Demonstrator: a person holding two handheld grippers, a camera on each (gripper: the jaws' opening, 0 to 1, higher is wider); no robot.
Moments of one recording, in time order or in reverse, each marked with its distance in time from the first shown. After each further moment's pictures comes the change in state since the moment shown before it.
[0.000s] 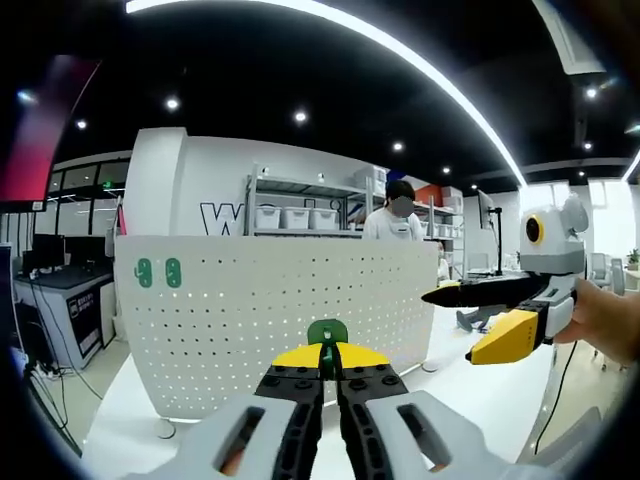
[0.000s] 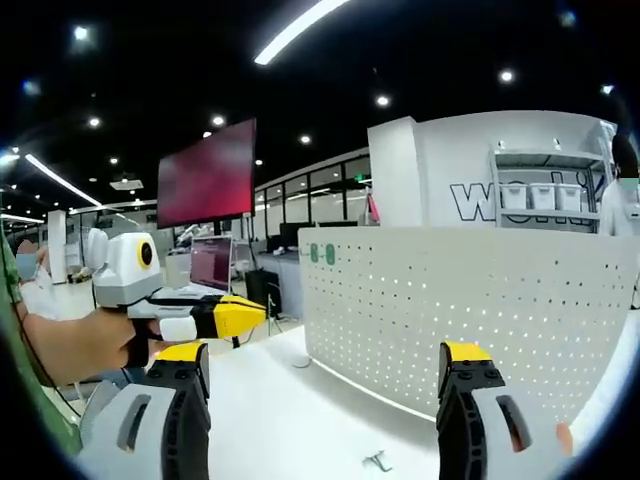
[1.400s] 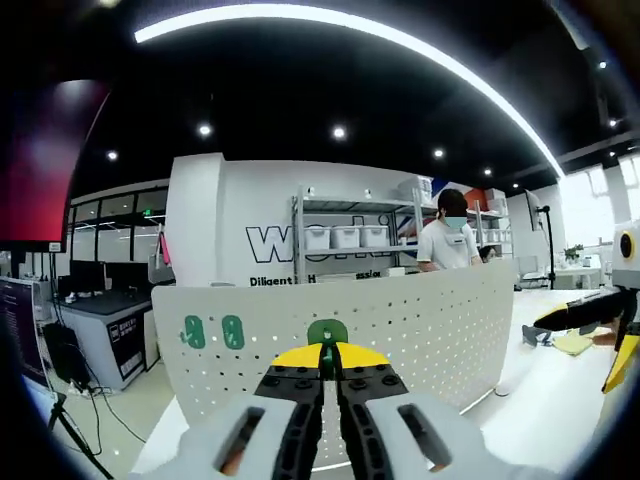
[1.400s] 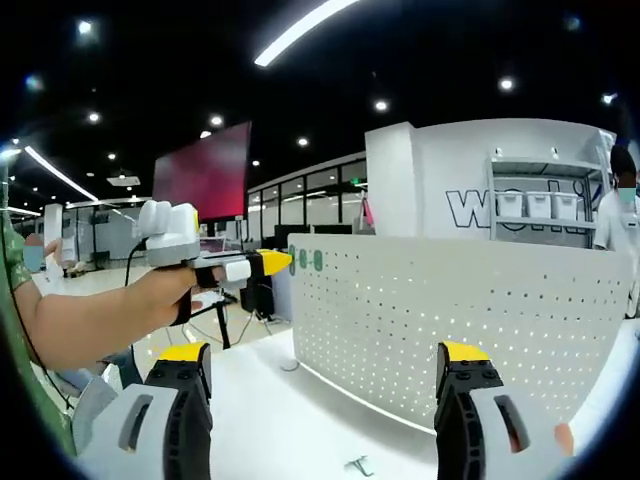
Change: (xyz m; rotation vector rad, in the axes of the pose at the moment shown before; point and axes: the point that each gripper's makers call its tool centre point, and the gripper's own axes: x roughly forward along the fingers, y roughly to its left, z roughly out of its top) left arm 0.065 0.091 0.053 0.069 -0.086 0.214; right arm -0.002 -0.020 0.009 -0.027 -0.006 -0.024
